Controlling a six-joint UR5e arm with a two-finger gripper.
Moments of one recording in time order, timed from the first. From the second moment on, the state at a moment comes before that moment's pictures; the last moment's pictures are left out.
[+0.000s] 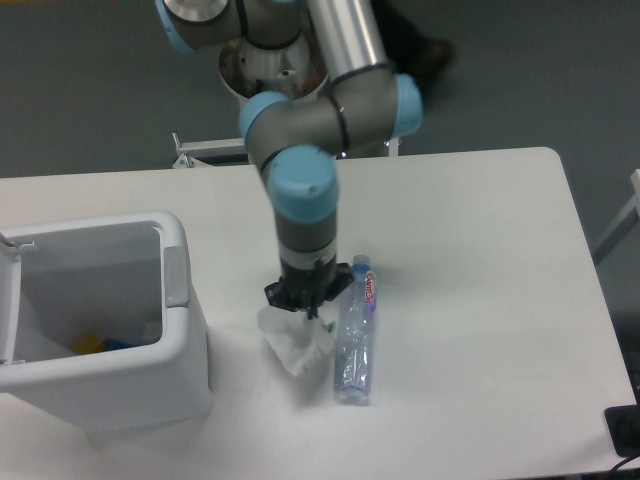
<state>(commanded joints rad) 2.44 -1.81 -1.58 -0.93 1.33 0.02</state>
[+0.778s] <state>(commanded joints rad) 2.21 -1.62 -1.54 -0.92 1.02 -0.09</state>
